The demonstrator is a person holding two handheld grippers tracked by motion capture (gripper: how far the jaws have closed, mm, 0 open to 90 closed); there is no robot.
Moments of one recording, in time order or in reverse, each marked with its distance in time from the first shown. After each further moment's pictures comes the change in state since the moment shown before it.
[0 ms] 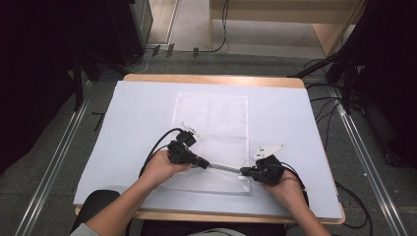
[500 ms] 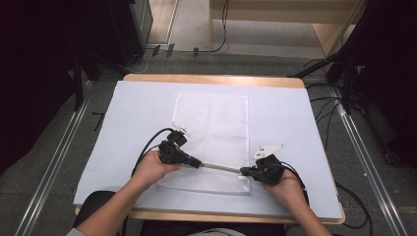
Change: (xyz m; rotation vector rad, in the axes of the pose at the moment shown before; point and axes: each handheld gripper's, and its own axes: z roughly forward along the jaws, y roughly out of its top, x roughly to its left) left arm 0.010 -0.014 -0.018 -0.014 0.015 -0.021; right arm -0.001 0.001 0.000 0.004 0.010 -0.001
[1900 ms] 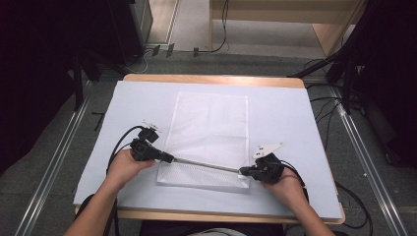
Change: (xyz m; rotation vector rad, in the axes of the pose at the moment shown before) left arm 0.042 -0.043 -0.058 -0.024 0.133 -0.135; right arm -0.003 0.003 0.001 0.014 0.027 -0.015
